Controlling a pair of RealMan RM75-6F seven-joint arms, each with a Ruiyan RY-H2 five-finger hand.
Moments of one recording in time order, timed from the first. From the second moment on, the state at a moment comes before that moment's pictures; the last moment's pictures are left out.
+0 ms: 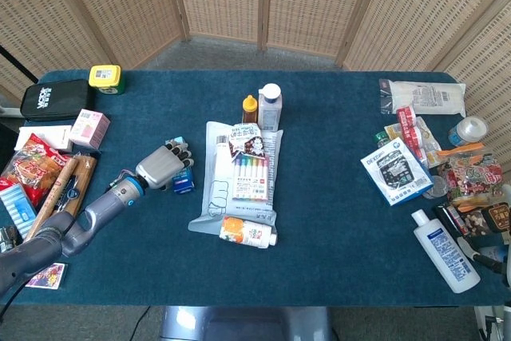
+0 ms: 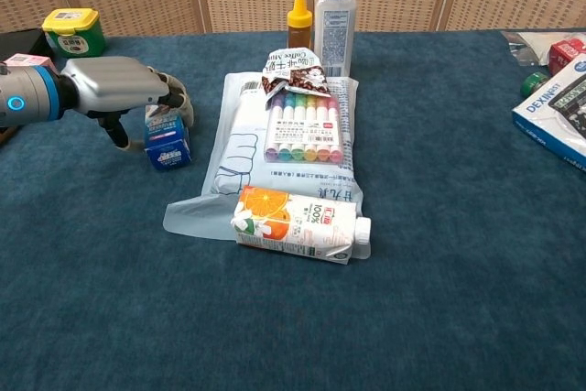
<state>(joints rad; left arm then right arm) -0.90 -1.59 0.07 -0.86 1.61 0.80 -0.11 -0.04 -1.08 0.17 -1.81 -1.35 1.63 0.01</state>
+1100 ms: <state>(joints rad) -0.65 -1.02 -0.20 -1.53 1.45 1.31 -0.29 0.00 -1.13 0.17 -1.71 -1.39 1.56 0.10</state>
